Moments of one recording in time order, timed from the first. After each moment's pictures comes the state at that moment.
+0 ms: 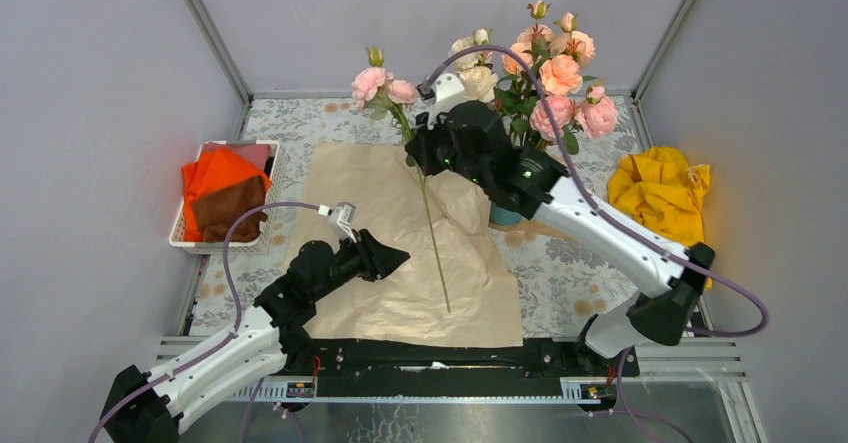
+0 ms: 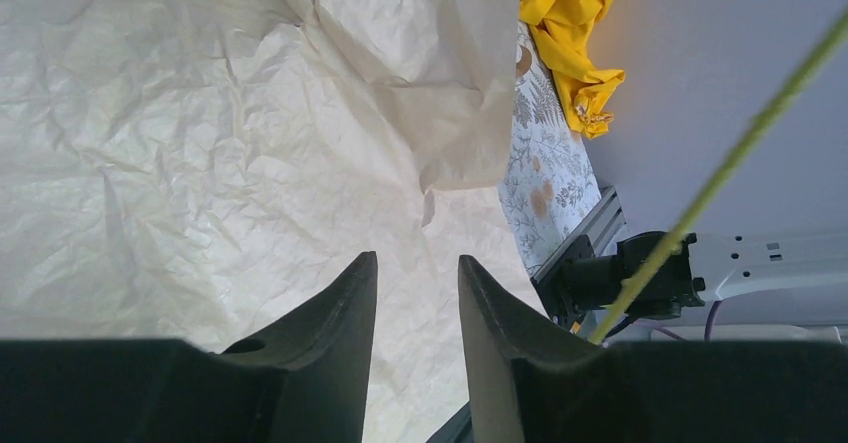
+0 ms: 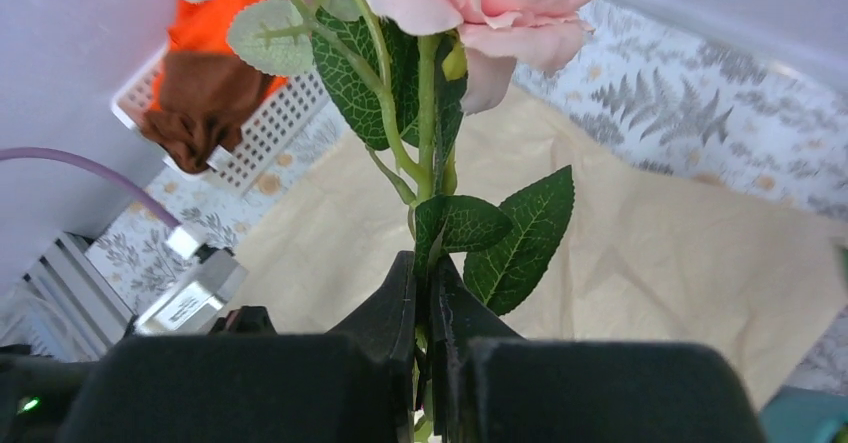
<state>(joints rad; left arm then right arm) -0.72 0.62 0.23 0.15 0.12 -0.84 0.91 1.55 1.63 -0.44 0.17 0.26</state>
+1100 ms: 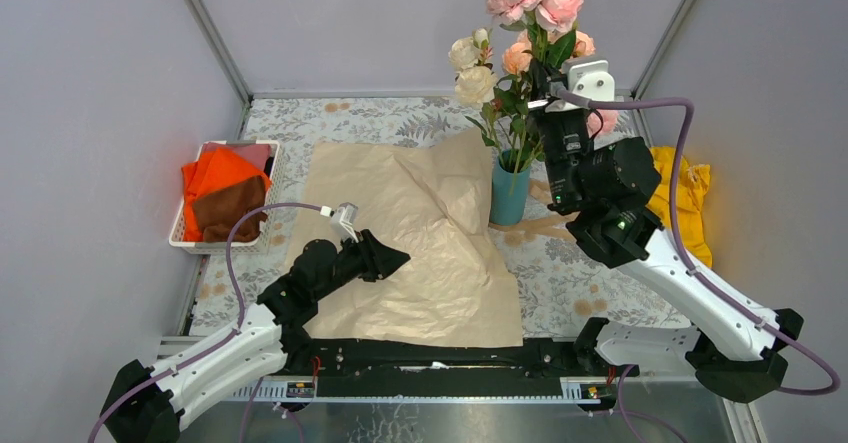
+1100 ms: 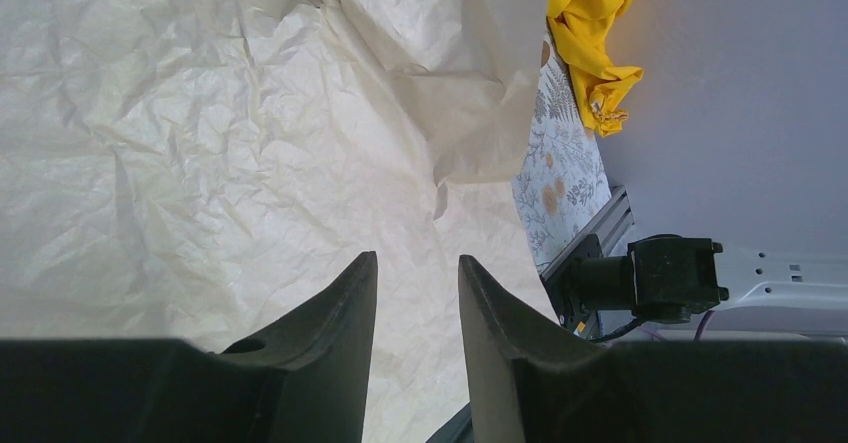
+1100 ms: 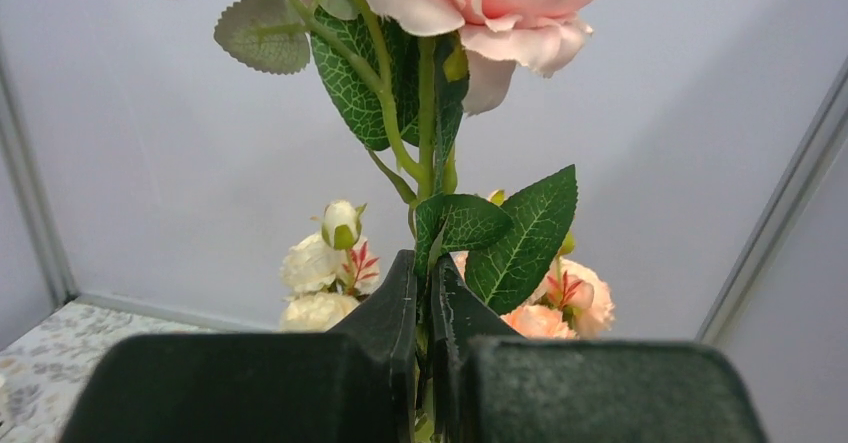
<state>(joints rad) -0.72 0.65 0.23 0.15 0.11 -0.86 0.91 1.09 1.37 0.23 0.67 -0.47</state>
